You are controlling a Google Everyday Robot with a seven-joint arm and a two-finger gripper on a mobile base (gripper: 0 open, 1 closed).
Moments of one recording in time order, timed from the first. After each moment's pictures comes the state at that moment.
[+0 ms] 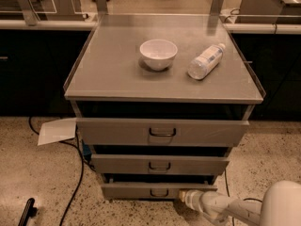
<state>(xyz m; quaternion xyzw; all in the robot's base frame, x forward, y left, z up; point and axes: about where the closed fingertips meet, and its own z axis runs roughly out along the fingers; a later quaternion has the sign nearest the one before) 0.547 -0.182 0.166 -0.01 0.94 0.18 0.29</state>
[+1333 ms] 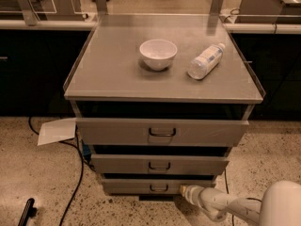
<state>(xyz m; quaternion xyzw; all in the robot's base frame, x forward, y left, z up) 0.573 -0.191 0.173 0.01 0.94 0.16 0.31</state>
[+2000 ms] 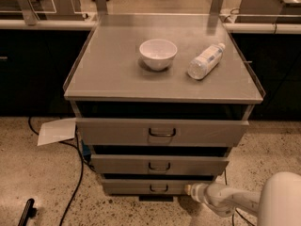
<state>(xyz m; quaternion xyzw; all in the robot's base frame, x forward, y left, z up) 0.566 -0.213 0.188 -0.01 0.95 0.16 0.28</state>
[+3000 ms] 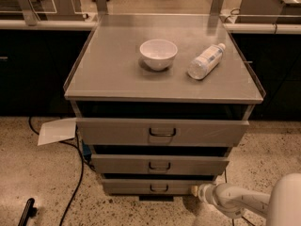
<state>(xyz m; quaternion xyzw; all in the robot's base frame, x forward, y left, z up) 0.552 -0.242 0.206 0.00 0.95 0.16 0.27</state>
